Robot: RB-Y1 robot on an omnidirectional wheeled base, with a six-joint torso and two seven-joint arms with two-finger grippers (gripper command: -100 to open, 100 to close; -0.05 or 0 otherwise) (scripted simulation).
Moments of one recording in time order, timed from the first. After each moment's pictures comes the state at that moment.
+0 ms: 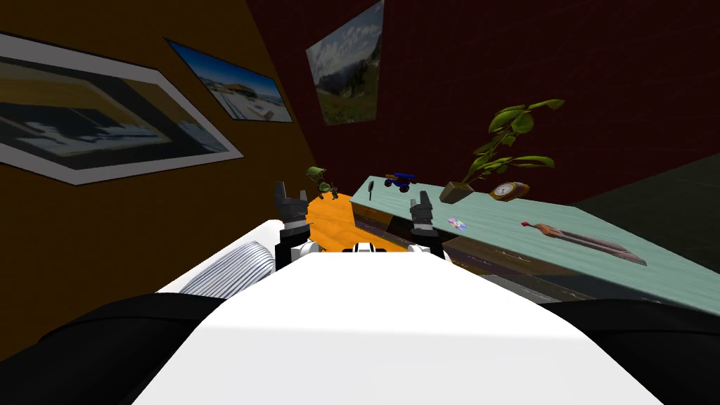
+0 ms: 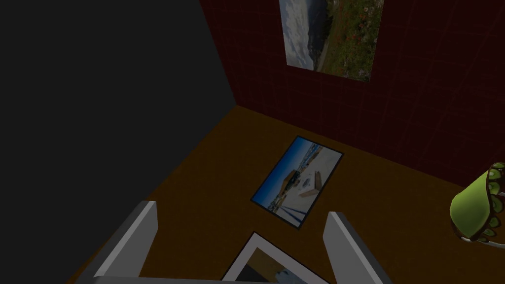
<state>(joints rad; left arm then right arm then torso) 0.53 0.00 0.01 -2.38 0.11 -0.36 0.02 0.54 -0.06 0.02 -2.17 -0.03 -0.40 0.11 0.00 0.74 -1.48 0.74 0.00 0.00</state>
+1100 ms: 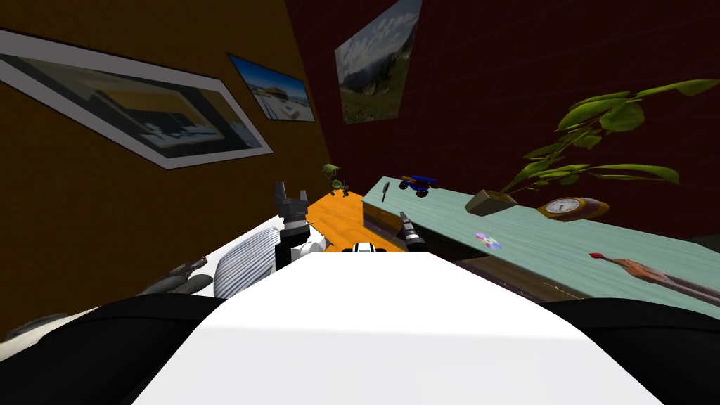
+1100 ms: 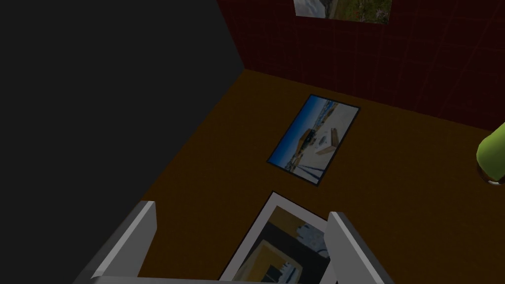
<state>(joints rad) 0.53 0.00 0.01 -2.38 0.11 -0.36 0.02 0.59 -0.14 0.07 -1.96 0.16 -0.13 0.11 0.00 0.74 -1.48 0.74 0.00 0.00</state>
